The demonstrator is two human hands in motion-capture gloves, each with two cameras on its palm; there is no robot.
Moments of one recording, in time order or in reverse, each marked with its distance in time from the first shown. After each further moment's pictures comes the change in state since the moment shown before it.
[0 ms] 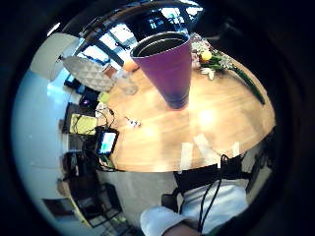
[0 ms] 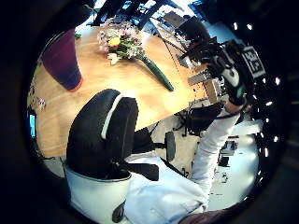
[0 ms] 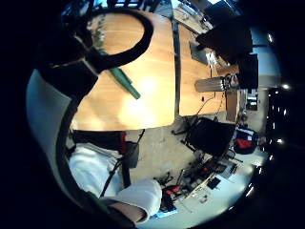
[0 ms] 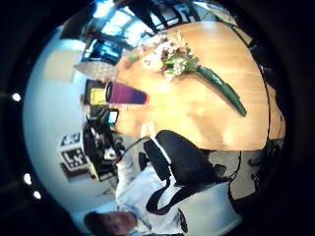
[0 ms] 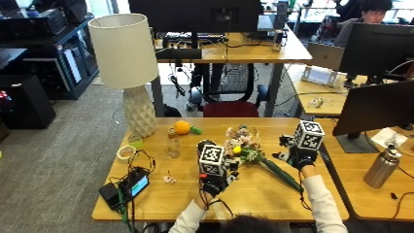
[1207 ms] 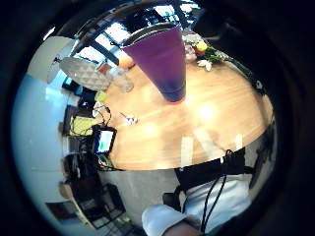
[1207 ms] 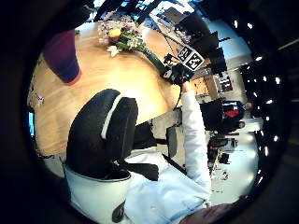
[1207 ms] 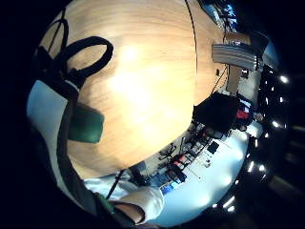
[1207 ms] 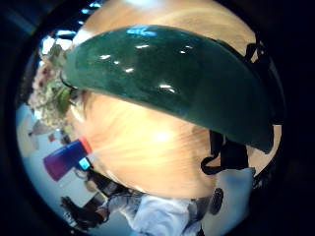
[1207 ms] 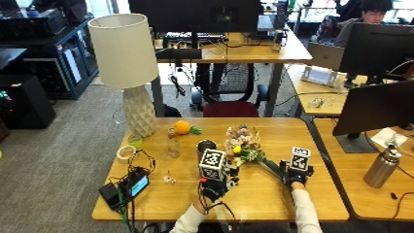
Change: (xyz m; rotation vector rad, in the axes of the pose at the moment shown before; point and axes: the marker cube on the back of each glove) left arm 0.003 0.015 0.018 -0.041 0.018 0.038; right arm 0.045 -0.011 0.167 -0.377 0.106 0.355
